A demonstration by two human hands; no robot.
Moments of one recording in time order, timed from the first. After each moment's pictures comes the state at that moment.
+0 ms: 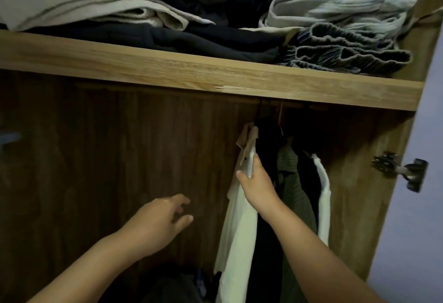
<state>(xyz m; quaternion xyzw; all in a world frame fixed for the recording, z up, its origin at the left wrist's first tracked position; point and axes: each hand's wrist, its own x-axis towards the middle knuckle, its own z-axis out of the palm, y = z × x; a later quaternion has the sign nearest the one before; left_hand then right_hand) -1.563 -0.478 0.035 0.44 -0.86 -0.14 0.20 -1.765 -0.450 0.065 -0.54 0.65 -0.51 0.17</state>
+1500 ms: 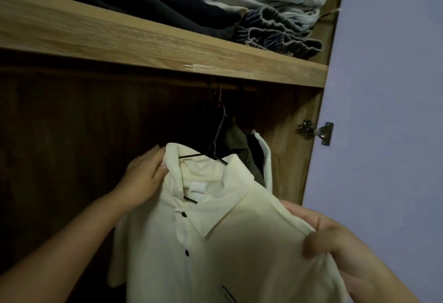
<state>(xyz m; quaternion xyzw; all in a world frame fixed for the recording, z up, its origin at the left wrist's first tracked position) -1.619 -0.603 0.034 0.17 -0.90 -0.17 0.36 -1.750 -0.287 0.027 -0.41 0.44 -0.62 0.50</state>
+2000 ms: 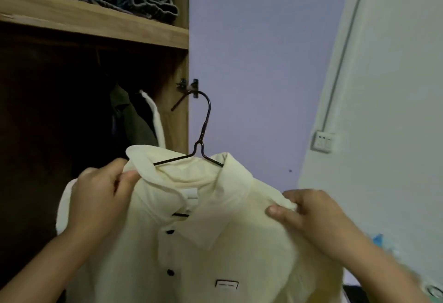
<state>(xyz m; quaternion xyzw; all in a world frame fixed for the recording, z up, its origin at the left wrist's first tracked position) -1.596 -0.338 -0.008 0.08 -0.86 -0.19 0.47 -1.675 -0.029 0.017 -0.26 0.91 -0.33 -0.01</state>
